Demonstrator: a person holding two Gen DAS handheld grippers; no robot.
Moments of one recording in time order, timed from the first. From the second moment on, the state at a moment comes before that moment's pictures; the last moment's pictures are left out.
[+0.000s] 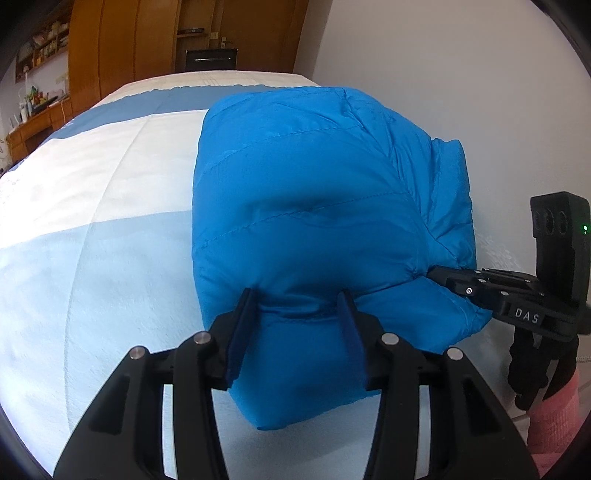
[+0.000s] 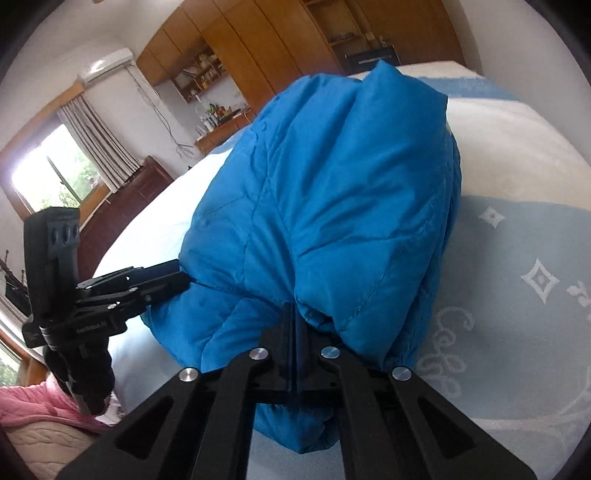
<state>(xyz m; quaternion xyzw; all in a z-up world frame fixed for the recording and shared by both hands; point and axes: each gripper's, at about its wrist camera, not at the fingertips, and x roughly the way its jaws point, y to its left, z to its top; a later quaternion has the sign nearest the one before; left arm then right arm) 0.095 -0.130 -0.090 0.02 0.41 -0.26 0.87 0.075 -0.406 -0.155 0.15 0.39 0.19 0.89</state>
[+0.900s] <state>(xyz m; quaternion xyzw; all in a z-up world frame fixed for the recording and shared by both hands) 0.189 -0.176 -0.083 -0.01 0.43 -0.25 0.87 0.140 -0.390 -0.132 0.07 0.37 0.11 0.92</state>
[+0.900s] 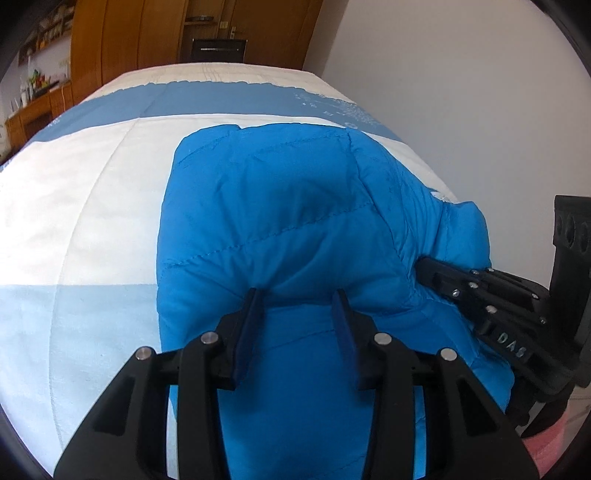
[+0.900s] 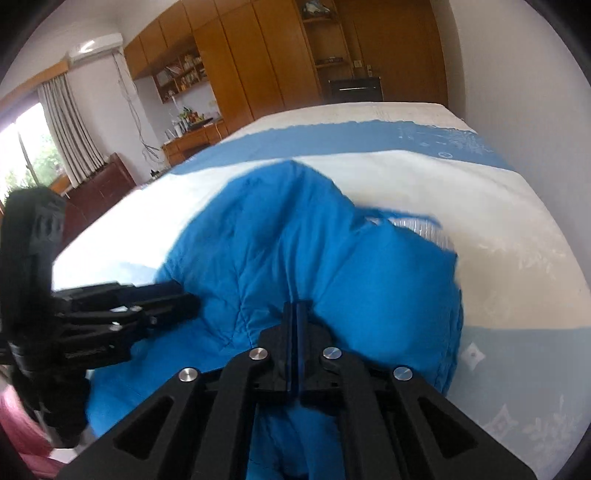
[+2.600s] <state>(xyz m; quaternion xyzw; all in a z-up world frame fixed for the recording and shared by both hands) 0.209 -0.089 -0.123 -0.20 0.53 -0.38 0.73 0.128 -0.488 -0.173 0.39 0.41 0.26 0.78</state>
